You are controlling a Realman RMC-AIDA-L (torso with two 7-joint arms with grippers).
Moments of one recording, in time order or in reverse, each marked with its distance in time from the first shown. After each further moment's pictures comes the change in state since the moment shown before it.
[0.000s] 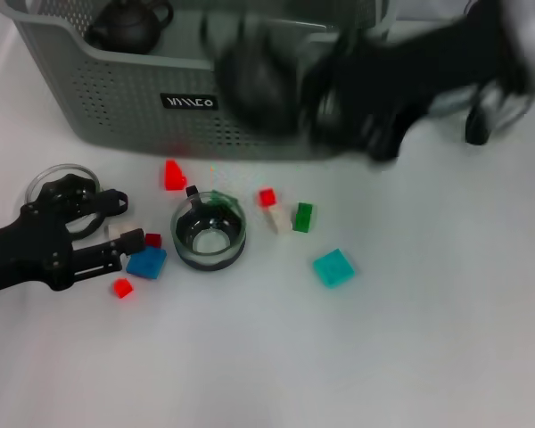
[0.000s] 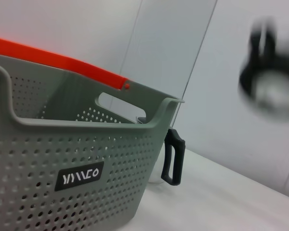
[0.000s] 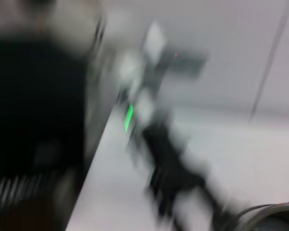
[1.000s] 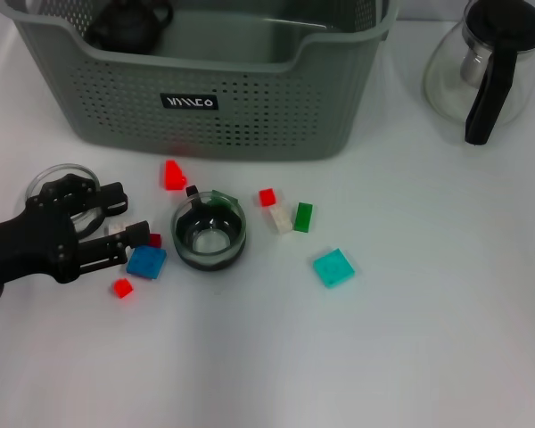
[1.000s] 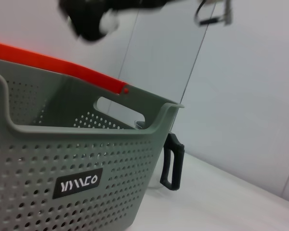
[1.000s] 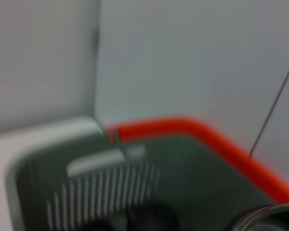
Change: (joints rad) left arm -0.016 0.000 -0.004 -0.011 -0.002 -0.007 -0.005; right arm 0.542 0.004 -0.012 0.546 -0.524 0.807 0.494
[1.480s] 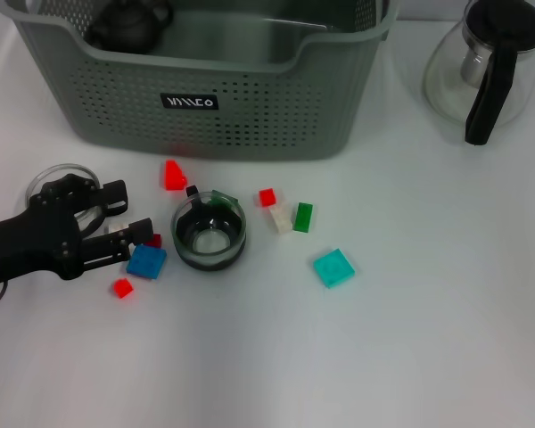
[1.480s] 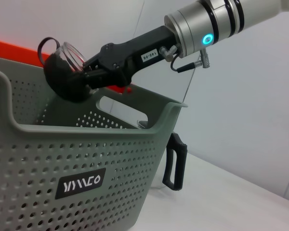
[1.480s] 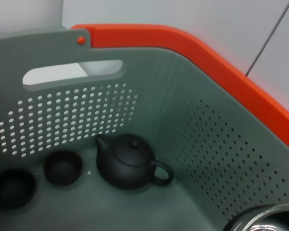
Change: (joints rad) left arm -0.007 -0.003 0.000 -0.003 0.000 -0.013 -0.002; right arm 0.100 0.001 -0.116 0.333 -0.047 0.237 -0.002
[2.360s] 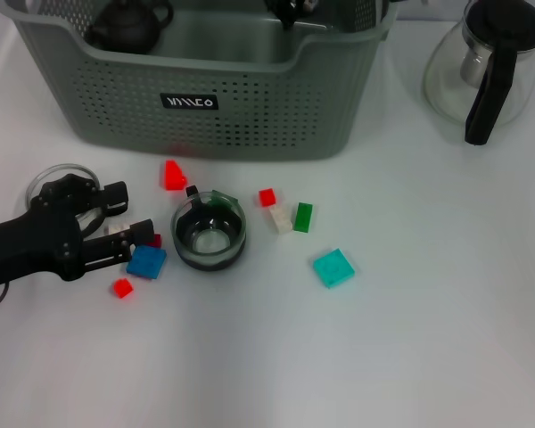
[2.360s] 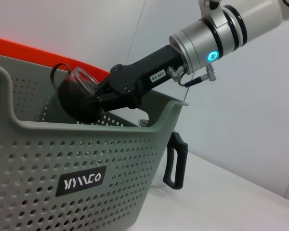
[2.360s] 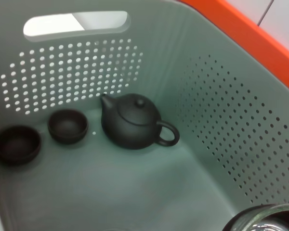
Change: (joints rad) left arm 0.000 0.000 0.000 -0.006 0.002 -0.005 0.000; right arm -0.020 -0.008 -0.022 0.029 -0.014 -0.033 -0.001
